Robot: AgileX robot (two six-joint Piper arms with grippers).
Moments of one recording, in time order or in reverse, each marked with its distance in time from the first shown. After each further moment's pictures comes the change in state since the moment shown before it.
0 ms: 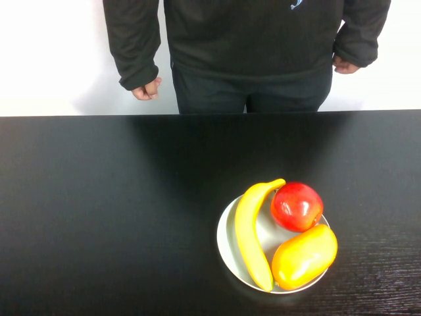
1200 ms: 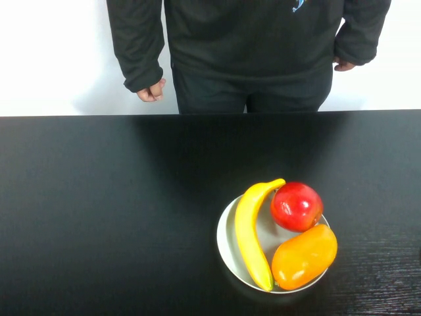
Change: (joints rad) right arm 0.009 0.903 -0.670 0.291 0.569 0.120; left arm 0.000 0.000 0.000 0.000 0.000 0.000
